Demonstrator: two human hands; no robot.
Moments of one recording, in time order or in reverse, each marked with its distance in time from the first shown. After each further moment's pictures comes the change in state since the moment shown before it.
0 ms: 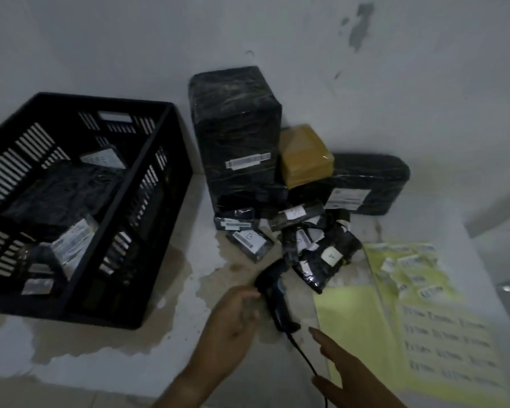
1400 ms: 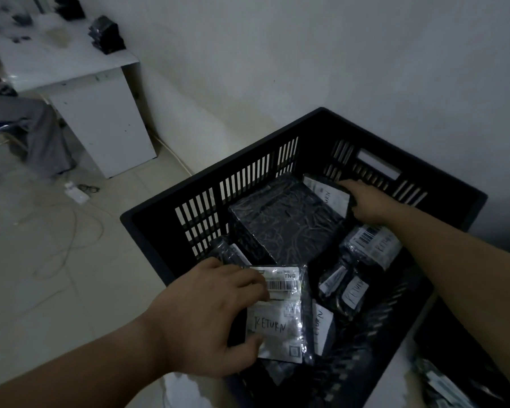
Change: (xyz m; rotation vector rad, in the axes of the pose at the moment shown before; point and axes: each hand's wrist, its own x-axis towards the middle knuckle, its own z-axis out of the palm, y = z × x) left_hand 0.003 -0.071 -0.368 0.812 0.062 -0.066; right_hand 0.466 -0.507 0.034 -0.930 -0.034 -0.614
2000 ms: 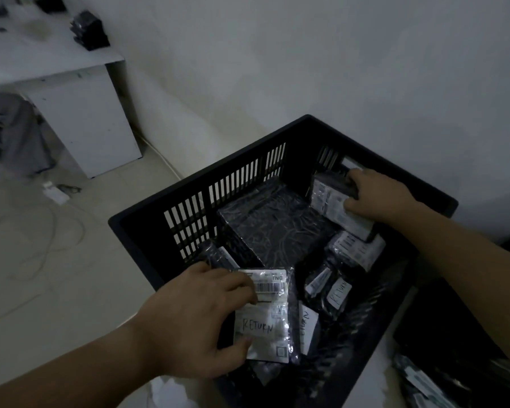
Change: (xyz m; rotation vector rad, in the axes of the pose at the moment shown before) left_hand 0.001 0.005 -0.004 -0.019 -0.005 0.002; right_hand -0.044 -0.001 -0.048 -0.291 0.202 0.057
